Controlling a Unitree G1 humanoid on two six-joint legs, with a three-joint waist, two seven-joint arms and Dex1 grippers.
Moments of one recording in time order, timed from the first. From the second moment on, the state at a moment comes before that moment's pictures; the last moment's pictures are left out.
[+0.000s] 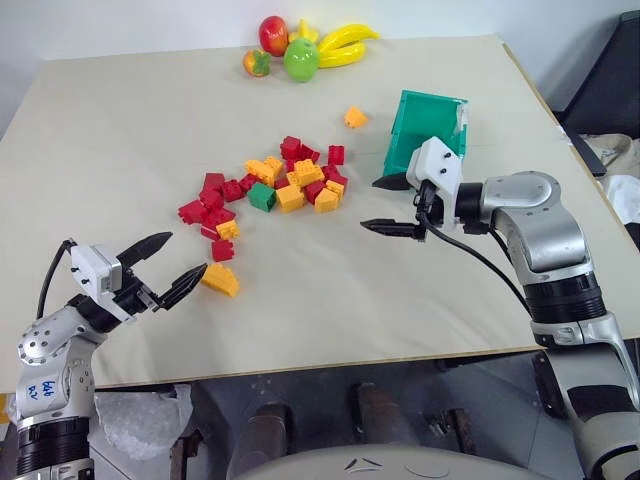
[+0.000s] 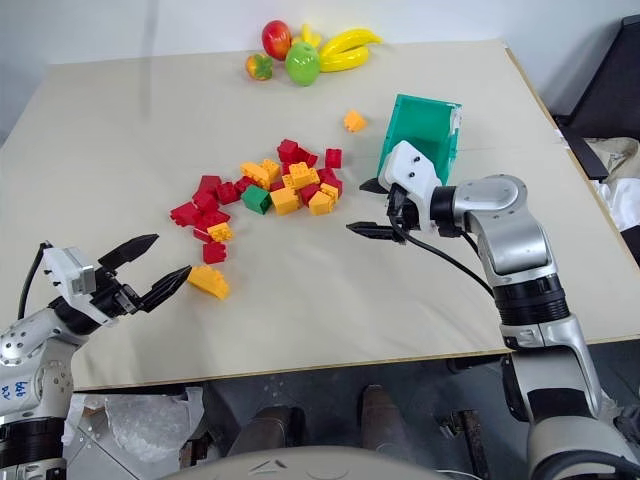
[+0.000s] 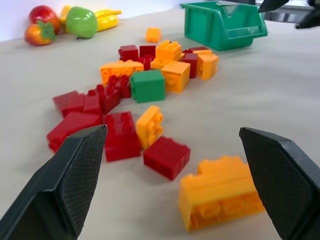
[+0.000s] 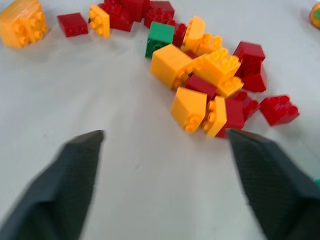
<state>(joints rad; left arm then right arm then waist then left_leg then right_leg) -0.05 0.59 0.39 0.05 -0.52 -0.01 -0.92 -0.74 -0.58 0.13 0.10 0.17 0.42 1.13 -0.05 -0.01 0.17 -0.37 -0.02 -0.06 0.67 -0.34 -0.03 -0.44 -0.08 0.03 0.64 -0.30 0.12</state>
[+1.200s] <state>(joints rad) 0.05 0.56 0.42 -0.07 -0.52 0.01 -0.83 -1.34 0.20 0.22 1.27 -0.06 0.11 0.45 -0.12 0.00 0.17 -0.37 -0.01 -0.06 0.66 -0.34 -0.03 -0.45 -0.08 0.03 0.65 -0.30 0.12</state>
